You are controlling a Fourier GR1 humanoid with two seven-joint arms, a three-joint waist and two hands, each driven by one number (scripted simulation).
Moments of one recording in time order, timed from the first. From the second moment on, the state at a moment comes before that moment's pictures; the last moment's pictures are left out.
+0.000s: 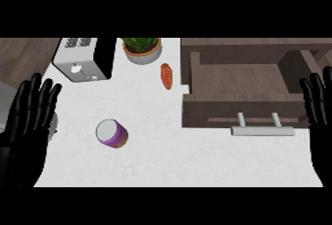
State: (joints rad) left arm 0.02 0.08 -0.03 -2.10 -0.02 -0.04 -0.02; right arm -0.01 -0.11 -0.02 -2.10 0.00 -0.02 0.01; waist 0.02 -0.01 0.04
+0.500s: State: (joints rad) left arm 0.18 0.01 -0.01 -2.15 -0.22 0.44 0.17; right arm 0.06 -0.09 -0.05 -2.07 -0.03 -0.05 0.09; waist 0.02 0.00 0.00
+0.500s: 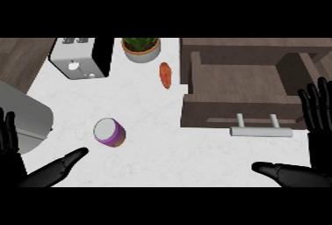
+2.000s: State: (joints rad) left arm 0.05 0.00 -0.43 -1.80 -0.62 1.12 0.59; right arm 0.12 -0.11 -0.17 -2.09 -0.10 0.01 0.17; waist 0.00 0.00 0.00
